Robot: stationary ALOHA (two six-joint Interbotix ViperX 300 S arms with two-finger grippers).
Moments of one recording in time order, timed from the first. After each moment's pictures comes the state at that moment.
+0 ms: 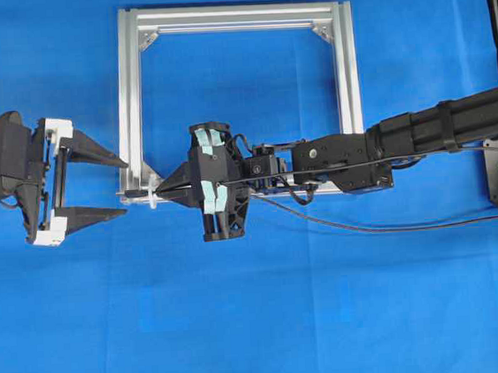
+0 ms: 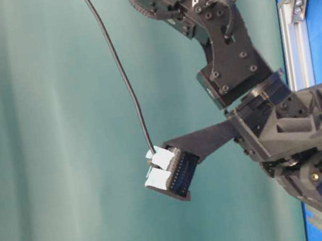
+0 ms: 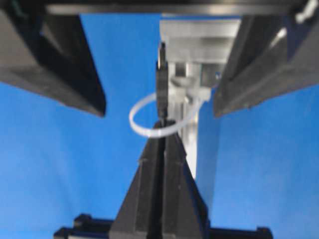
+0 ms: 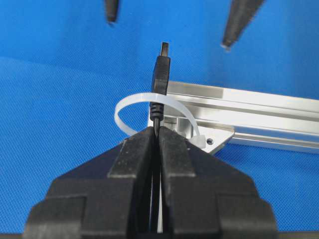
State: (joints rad) left arm -0.11 -0.32 1.32 -0.08 -0.68 -0.02; right arm 0.03 0.41 0.36 0.02 -0.34 0.04
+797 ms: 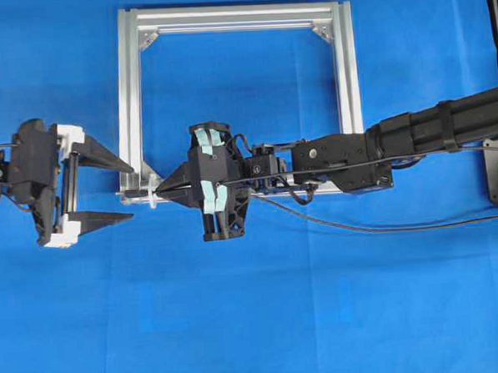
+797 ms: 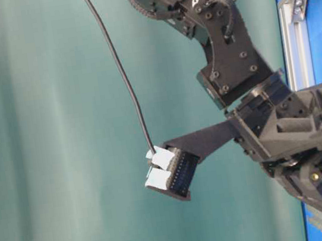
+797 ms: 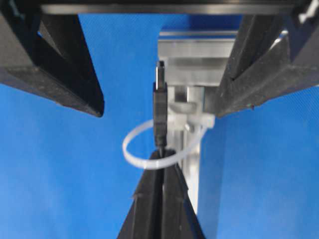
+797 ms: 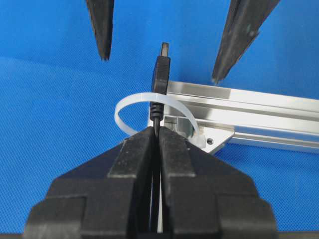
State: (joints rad) left arm -0.11 -0.19 1.29 -0.08 -0.67 -0.02; right arm 0.03 0.41 0.36 0.02 -0.34 0.04
